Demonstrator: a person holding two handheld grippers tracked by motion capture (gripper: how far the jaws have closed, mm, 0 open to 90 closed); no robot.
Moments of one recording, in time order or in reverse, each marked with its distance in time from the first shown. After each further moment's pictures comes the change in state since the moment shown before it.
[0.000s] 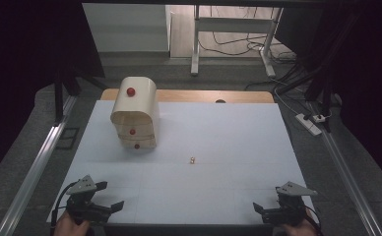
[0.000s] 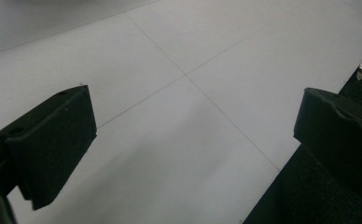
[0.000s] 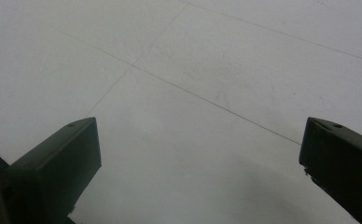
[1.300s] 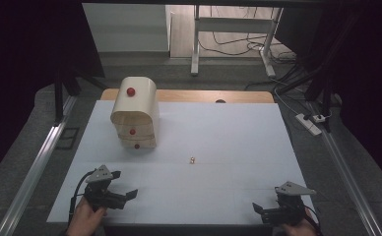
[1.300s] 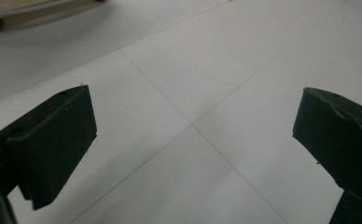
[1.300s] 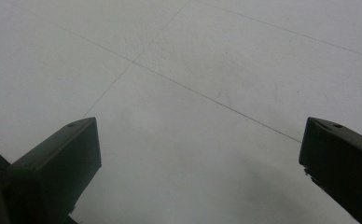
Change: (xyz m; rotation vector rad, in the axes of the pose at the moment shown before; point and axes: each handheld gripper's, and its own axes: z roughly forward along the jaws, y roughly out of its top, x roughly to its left) left arm 0.004 0.026 0.039 -0.030 0.002 0.024; right arm 0.000 0.001 0.002 0.016 0.004 -0.004
